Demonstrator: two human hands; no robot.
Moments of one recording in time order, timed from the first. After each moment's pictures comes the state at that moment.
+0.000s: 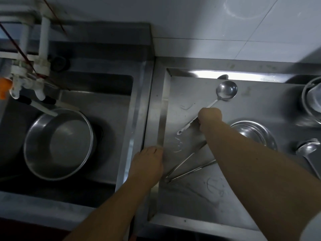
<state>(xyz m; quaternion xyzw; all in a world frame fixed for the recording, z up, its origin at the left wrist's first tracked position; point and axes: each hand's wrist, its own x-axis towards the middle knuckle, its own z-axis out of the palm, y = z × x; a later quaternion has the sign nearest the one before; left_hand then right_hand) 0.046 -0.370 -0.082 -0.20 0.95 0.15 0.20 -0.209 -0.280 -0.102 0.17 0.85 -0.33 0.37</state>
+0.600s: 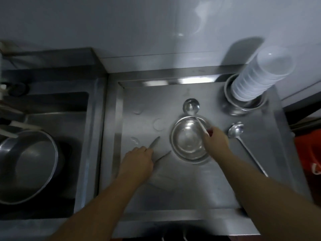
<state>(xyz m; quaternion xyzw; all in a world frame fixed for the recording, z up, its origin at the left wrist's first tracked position) -0.019 -0.249 -0.045 -0.12 0.97 0.08 0.21 -0.196 -0.015 -0.079 0.04 0.93 -0.31 0.21</state>
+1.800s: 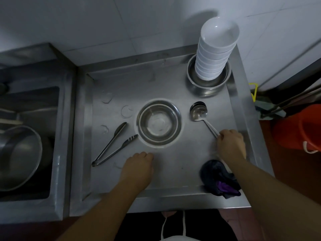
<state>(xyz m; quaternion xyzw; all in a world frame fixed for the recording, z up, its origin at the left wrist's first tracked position) -0.013 -0.074 -0.055 -0.12 0.95 0.08 0.27 -0.196 0.213 -0.123 -0.01 0.97 -0.15 0.18</state>
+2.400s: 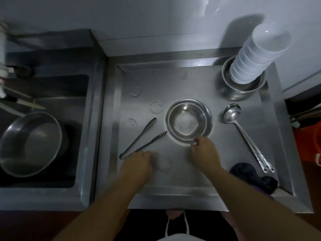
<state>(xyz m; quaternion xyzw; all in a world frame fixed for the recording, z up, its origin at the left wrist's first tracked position) 0.049 -0.187 -0.058 -0.17 0.94 0.11 0.27 -0.095 0.028 -0.098 -0.08 0.93 -0.25 0.24</state>
